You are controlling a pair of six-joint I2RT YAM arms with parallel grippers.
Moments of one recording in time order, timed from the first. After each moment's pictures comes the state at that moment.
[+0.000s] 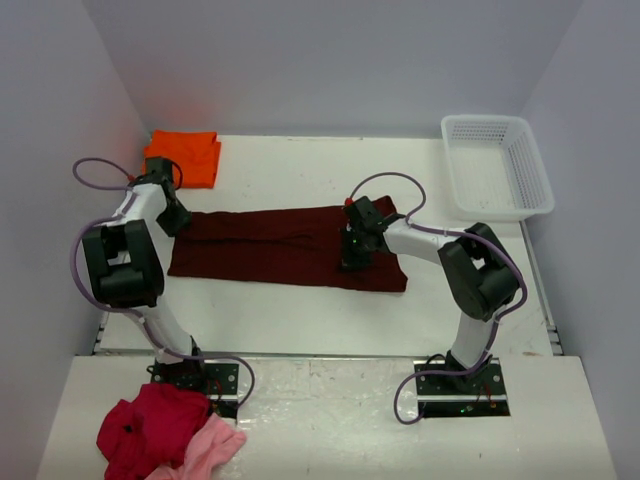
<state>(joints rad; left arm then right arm) 0.20 1.78 1.29 -0.68 -0.20 -0.55 0.61 1.84 1.10 -0.37 -0.18 0.58</state>
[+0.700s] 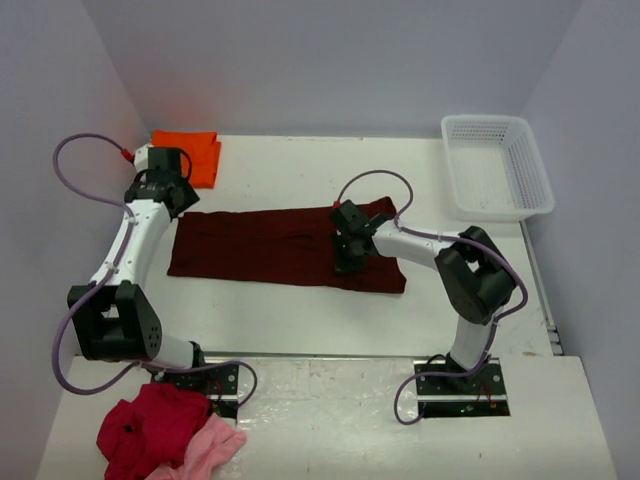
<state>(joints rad) 0.08 1.47 1.23 -0.66 -0.40 -0.55 0.69 1.84 1.15 -0.46 -0.05 0.58</state>
